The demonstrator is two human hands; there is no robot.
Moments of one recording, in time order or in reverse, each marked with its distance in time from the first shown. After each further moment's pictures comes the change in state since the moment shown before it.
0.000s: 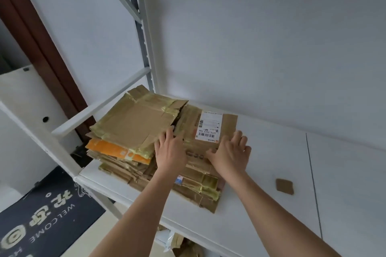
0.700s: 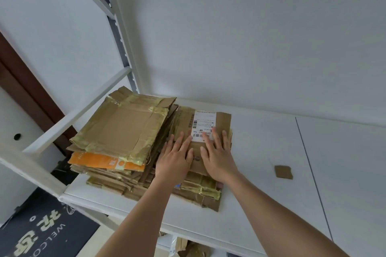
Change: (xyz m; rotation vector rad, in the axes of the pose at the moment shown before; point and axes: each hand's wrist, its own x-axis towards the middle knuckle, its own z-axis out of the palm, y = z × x) left_hand 0.014 -0.027 0.044 0.116 -0.243 0.298; right_hand 0.002 0.014 0.050 0.095 -0.229 -0.158
